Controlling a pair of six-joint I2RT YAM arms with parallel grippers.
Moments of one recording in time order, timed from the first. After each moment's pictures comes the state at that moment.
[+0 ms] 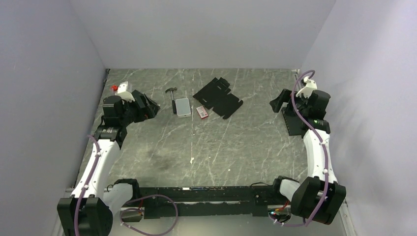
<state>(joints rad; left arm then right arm) 0.01 0.97 0.78 -0.23 0.32 -0.39 -0.29 1.09 0.89 -0.27 -0.48 0.14</state>
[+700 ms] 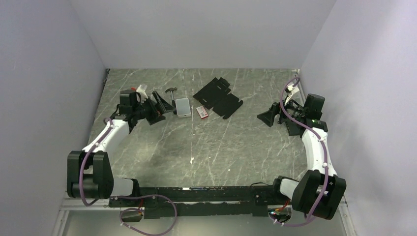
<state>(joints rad) -0.03 1.32 0.81 -0.12 0.61 -0.71 -0.29 1.14 0.84 -0.35 -1.01 -0.25</state>
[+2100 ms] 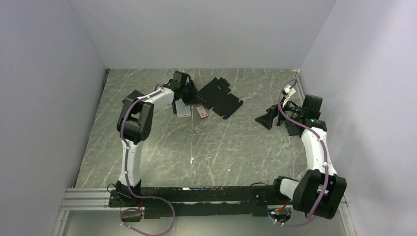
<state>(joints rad) -0.39 2.17 1.59 -0.21 0.22 -0.79 -0.28 1.14 0.84 -0.40 -1.06 -0.33</state>
